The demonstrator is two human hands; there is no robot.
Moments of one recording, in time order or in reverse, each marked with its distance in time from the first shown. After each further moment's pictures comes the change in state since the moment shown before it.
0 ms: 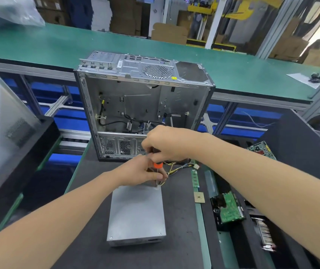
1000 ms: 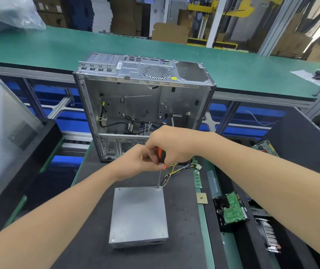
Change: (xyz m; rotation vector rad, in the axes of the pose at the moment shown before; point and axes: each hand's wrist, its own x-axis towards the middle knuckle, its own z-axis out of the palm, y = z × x) left_hand -0.006 0.015 -0.020 -0.475 0.098 0.078; right_hand -0.002 0.009 -0.003 0.168 -0.082 0.032
